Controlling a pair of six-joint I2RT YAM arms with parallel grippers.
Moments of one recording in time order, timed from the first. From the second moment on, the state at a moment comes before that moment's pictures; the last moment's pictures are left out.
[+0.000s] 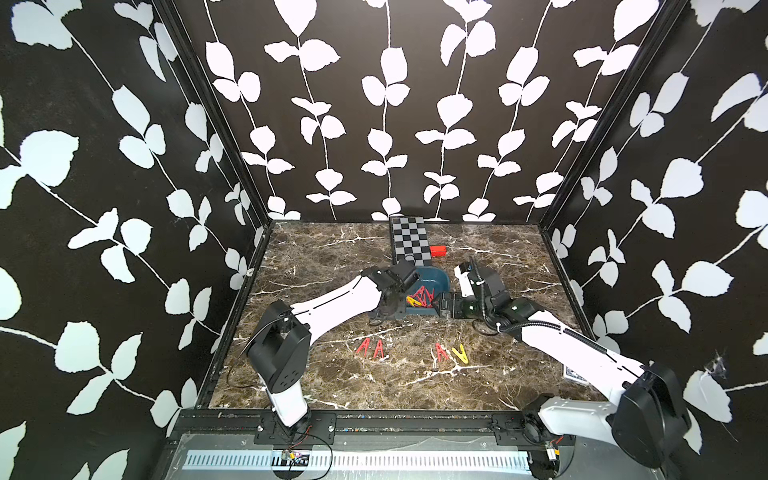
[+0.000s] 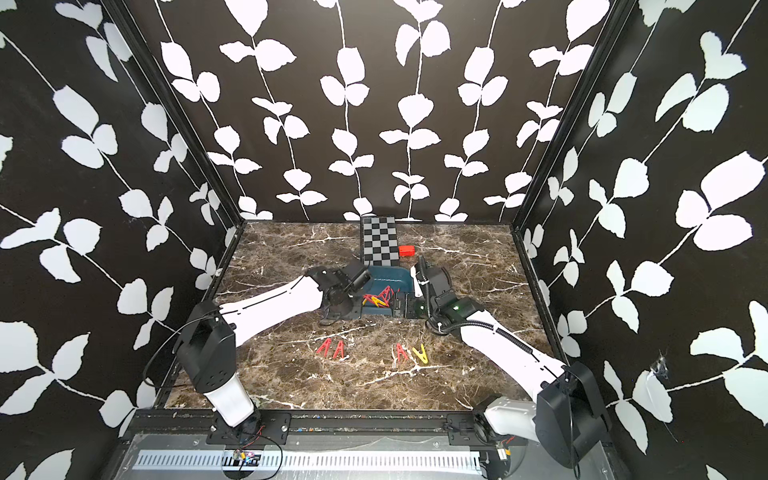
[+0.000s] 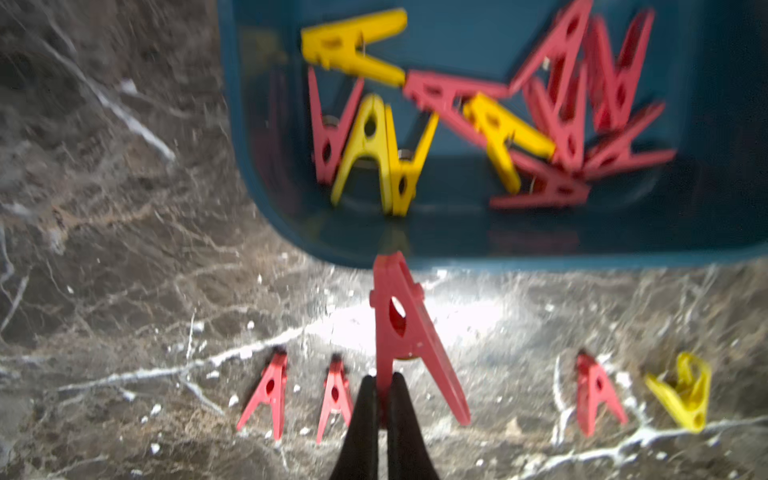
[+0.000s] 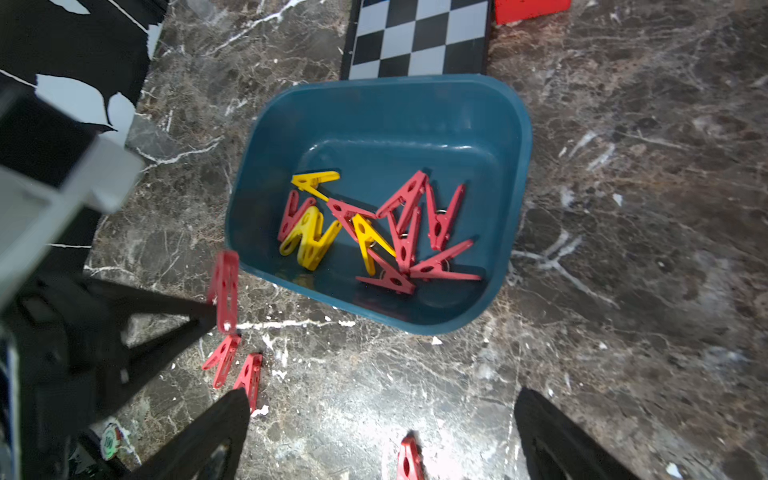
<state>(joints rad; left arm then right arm) -0.84 1.70 1.31 -0.94 -0.14 -0.71 0.59 1.25 0.86 -0.38 -0.12 0.50</state>
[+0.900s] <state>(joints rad) -0.97 1.61 0.95 -0.70 0.00 -0.71 0.67 1.25 0.83 -0.37 -0.09 0.52</state>
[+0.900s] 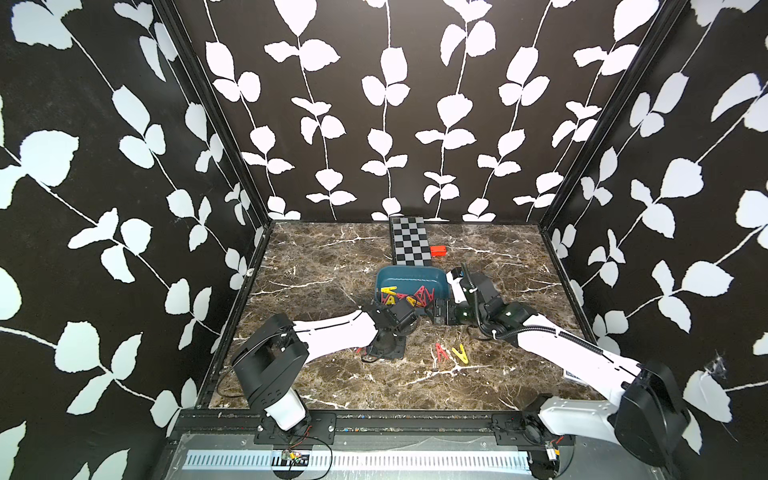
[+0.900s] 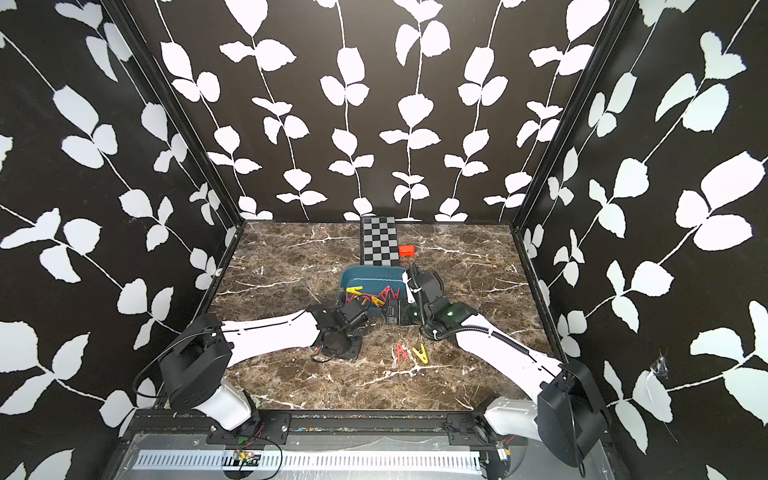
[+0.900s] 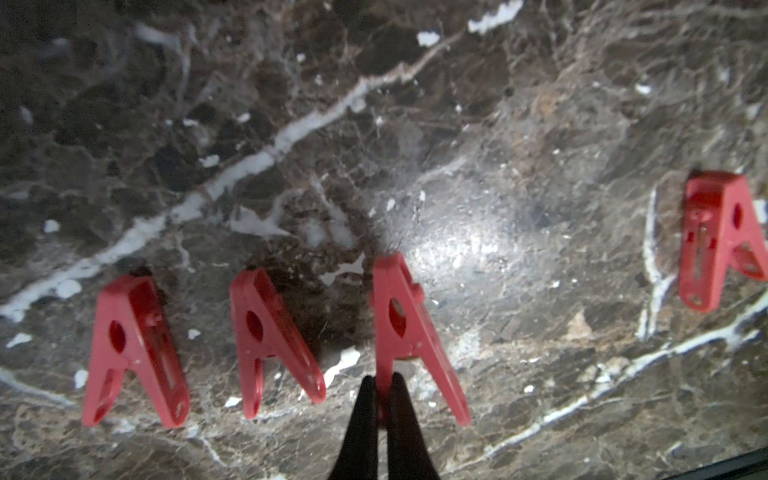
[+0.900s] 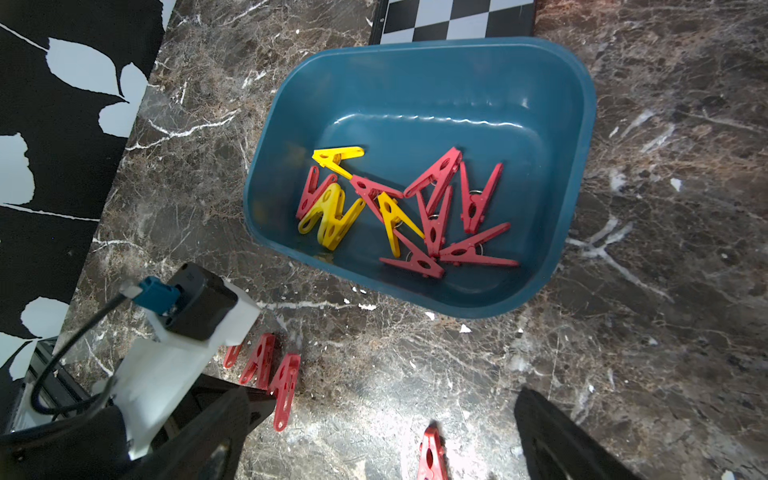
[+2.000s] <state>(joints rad) -0.90 1.52 1.08 -0.79 -0.05 -0.64 0.67 1.51 1.10 -0.52 0.03 0.44</state>
